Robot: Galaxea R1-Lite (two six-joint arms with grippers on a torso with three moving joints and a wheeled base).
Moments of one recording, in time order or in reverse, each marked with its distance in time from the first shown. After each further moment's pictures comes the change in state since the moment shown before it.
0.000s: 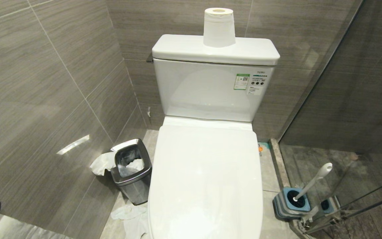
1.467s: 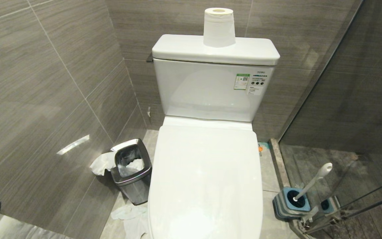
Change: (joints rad) left arm 0.000 0.000 0.000 -0.002 0.006 -0.017; right arm 0.000 0.000 0.000 0.000 0.000 0.000
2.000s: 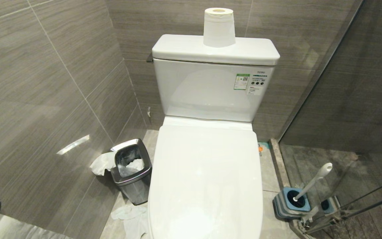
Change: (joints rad) left arm 0.000 0.000 0.000 0.000 0.001 -0.005; right arm 0.000 0.000 0.000 0.000 0.000 0.000
